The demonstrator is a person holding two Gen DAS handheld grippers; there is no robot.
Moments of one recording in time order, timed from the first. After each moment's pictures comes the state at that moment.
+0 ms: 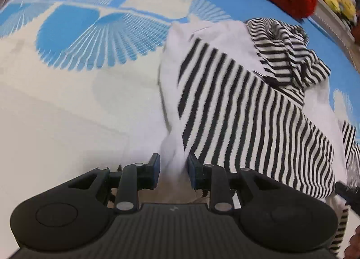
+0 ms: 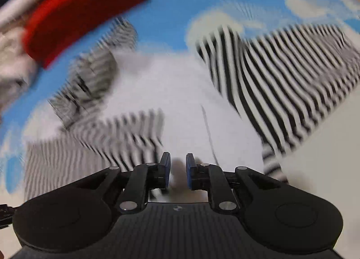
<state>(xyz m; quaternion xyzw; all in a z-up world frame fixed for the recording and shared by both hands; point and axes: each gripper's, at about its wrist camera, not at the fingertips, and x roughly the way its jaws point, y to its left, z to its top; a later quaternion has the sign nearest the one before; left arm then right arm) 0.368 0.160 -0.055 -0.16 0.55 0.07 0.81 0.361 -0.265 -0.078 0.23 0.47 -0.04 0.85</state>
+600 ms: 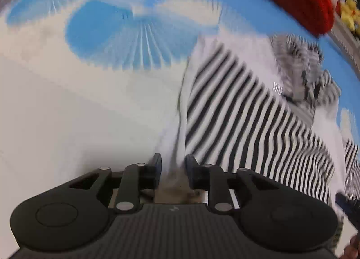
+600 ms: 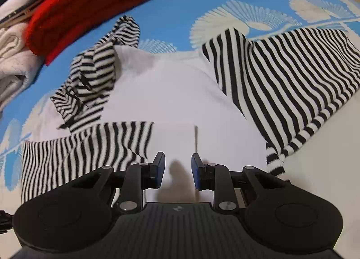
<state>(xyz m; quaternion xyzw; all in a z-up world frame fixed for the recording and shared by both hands) 0.362 0.192 -0.032 -0.17 0.54 0.11 0.82 0.366 -0.251 -0.069 0.20 0.47 -0.03 0.86</state>
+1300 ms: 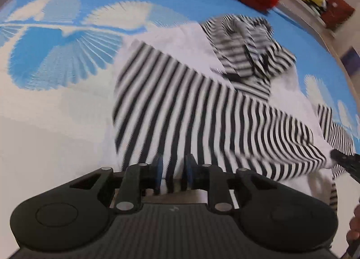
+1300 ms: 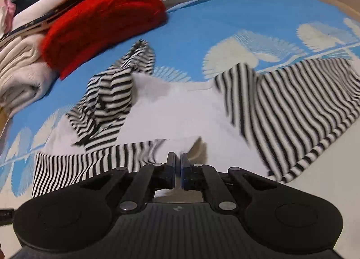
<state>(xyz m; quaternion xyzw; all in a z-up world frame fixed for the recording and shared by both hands) 0.369 0.125 -0.043 -0.12 0.54 -0.01 0.83 0.359 -0.257 -0.045 0.20 0.42 -0.03 0.88</state>
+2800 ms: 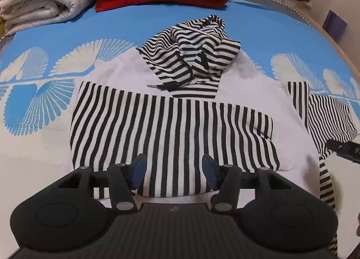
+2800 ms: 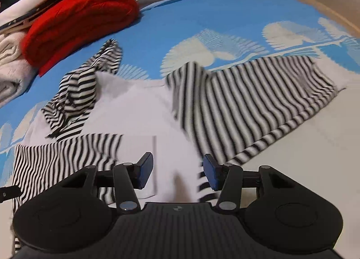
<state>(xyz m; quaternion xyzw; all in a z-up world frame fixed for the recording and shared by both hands) 0.355 0.008 0.007 0.00 0.49 -0.03 0.87 0.324 -0.316 -0.036 0.17 0.42 -0.05 0.89</state>
